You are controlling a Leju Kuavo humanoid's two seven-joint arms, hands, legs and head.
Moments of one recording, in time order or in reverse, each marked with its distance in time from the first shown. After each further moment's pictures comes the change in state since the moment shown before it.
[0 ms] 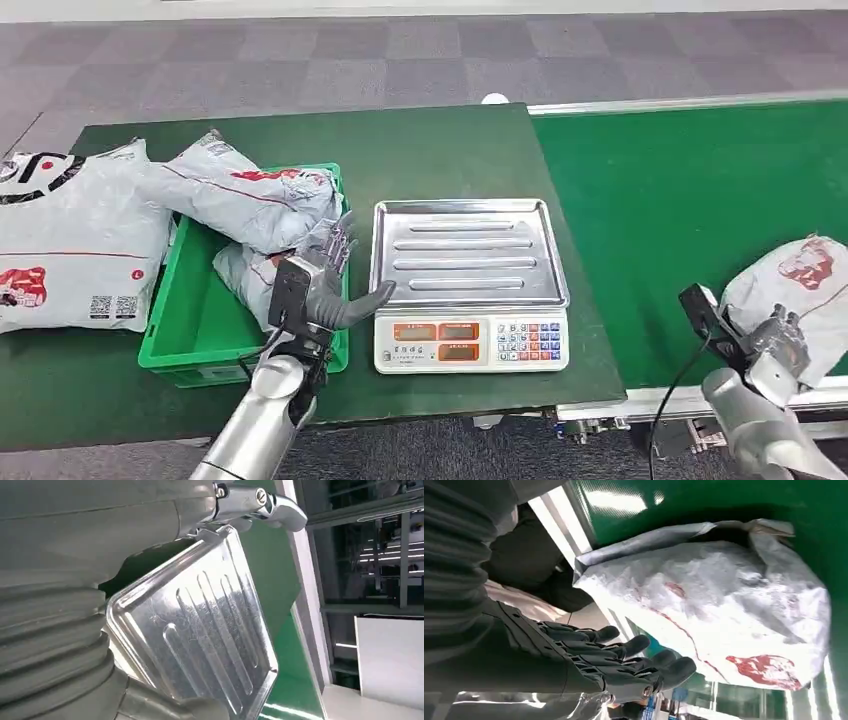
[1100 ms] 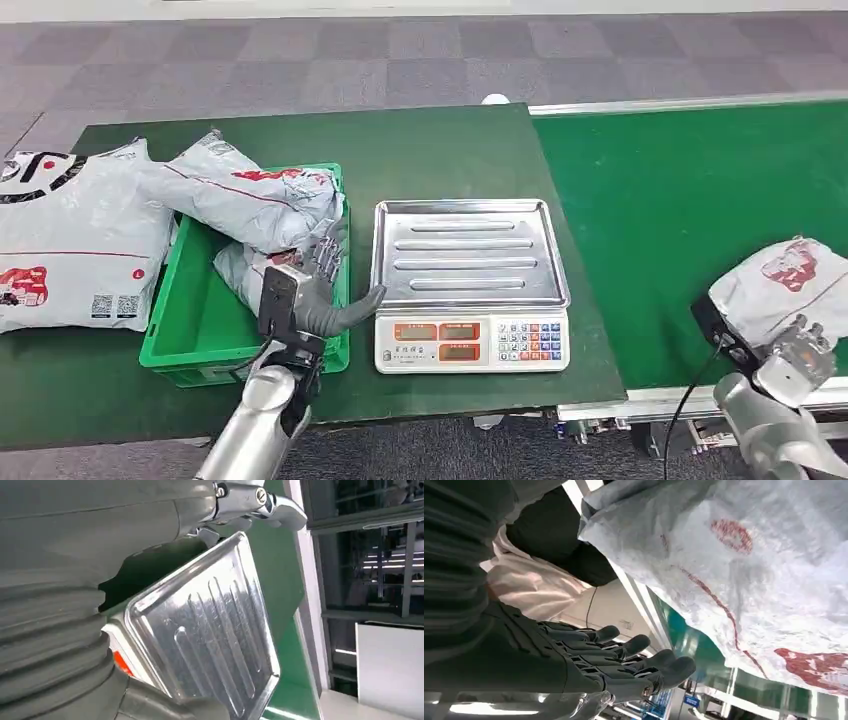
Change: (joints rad) left arm 0.060 0.005 0.031 -0.072 0.007 -0.009 0.029; right arm -0.011 -0.033 -0.015 0.040 0.154 0.020 0.108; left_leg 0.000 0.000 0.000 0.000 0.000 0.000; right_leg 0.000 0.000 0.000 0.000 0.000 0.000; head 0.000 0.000
